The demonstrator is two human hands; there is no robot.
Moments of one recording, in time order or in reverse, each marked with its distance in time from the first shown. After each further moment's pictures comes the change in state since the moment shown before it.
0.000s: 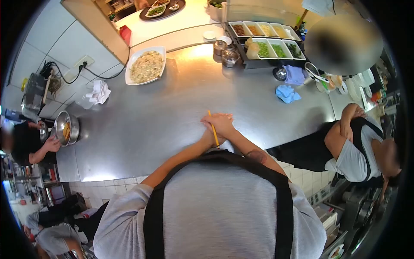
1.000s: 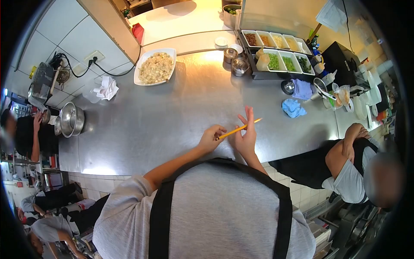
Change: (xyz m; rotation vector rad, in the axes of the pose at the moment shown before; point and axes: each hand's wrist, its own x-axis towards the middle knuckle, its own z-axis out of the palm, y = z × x) left_hand -0.003 0.018 -0.039 -0.558 0.129 -0.446; right_hand -0.024 -0.044 -0.103 0.480 0.536 0.272
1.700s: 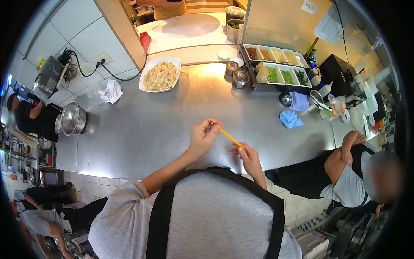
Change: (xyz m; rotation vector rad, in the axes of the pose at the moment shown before) left_hand 0.002 0.141 -0.042 -0.241 0.283 0.155; right_hand -0.038 -0.022 -0.043 0.154 -0.363 0.404
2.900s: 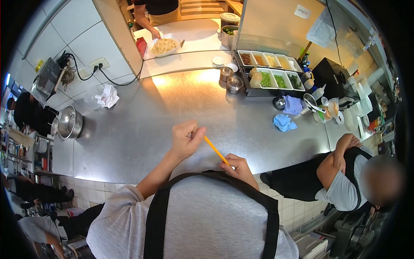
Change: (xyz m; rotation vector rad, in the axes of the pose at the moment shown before) left_hand 0.005 0.059 -0.029 0.435 0.019 0.435; right_hand -0.019 -0.039 0.014 -0.179 -0.206 -0.239
